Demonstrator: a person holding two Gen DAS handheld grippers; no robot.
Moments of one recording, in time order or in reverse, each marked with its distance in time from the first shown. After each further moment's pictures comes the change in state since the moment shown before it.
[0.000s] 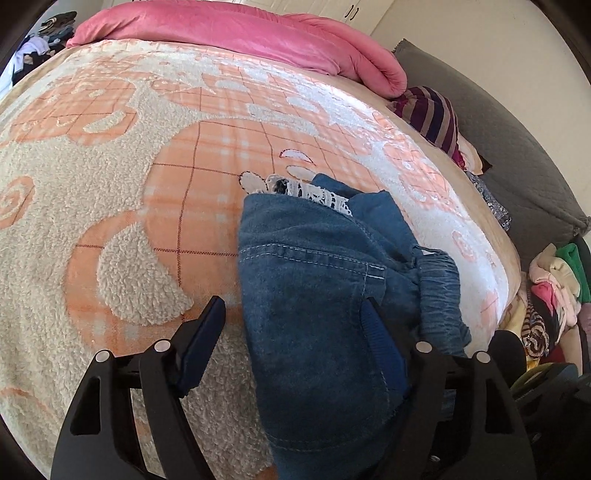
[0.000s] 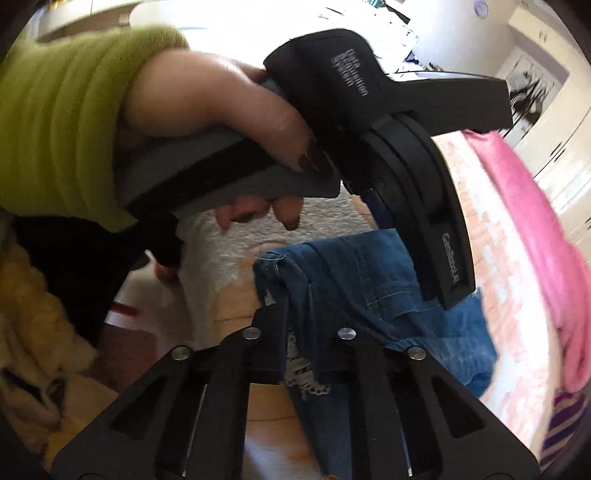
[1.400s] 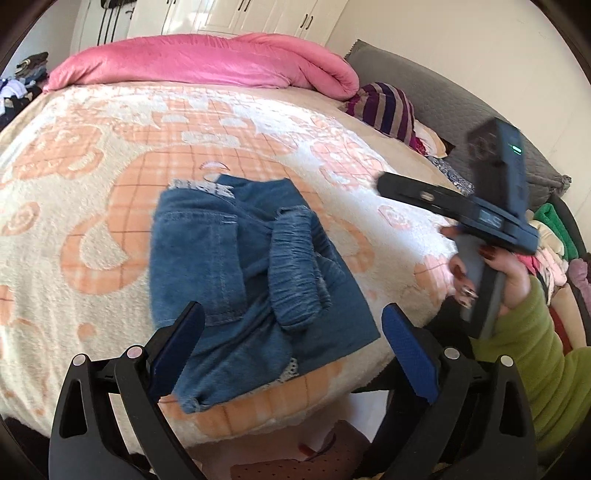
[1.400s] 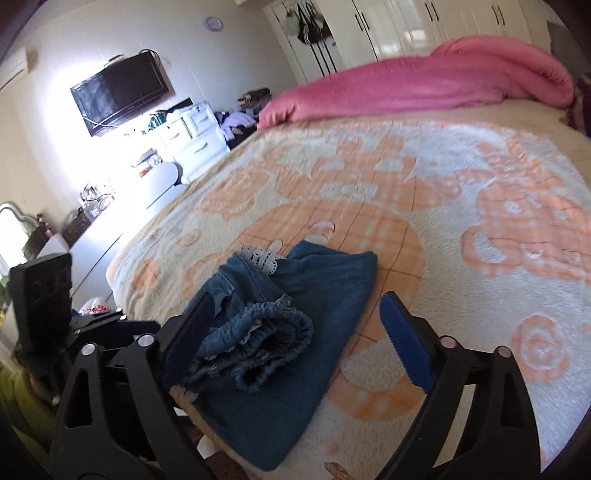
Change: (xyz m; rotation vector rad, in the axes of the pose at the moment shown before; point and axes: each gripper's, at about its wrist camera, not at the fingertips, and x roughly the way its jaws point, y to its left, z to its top) left arm -0.069 -0.089 -0.051 0.135 -0.068 -0.028; right arm -0.088 -0.180 -0.130 0.952 -0.356 -0.049
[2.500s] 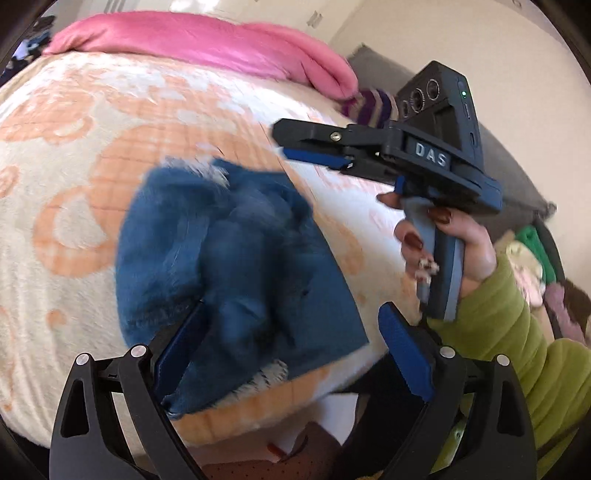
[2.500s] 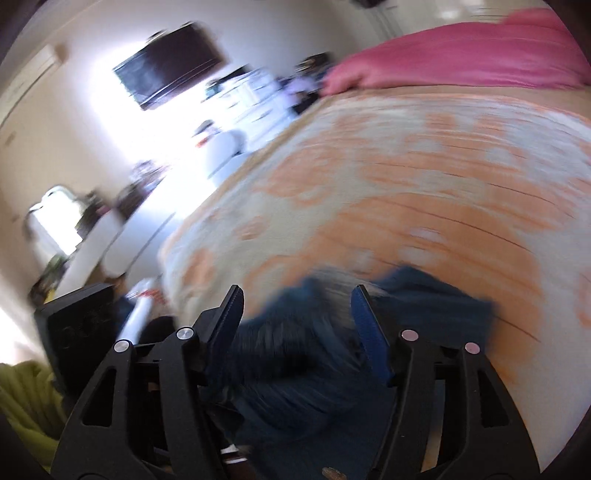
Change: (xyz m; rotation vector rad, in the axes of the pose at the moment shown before) left arm 0.020 0.020 -0.006 -0.098 0.041 -0.131; right arm 0.081 0.005 0.038 0.020 0.146 0.218
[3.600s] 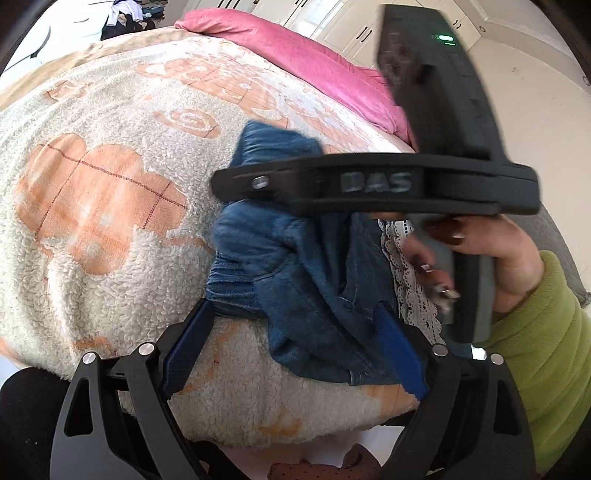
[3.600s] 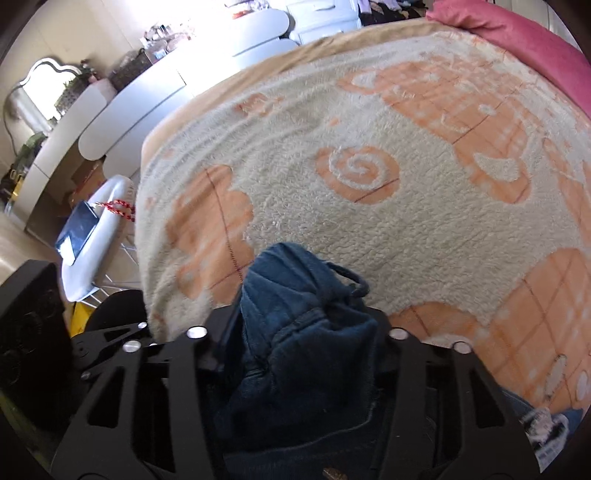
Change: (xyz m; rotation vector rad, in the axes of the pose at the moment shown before) left arm -0.076 0.144 -0.052 -0.287 -0.183 0.226; right arm 0.231 0.172 0.020 -0.371 0.417 0.028
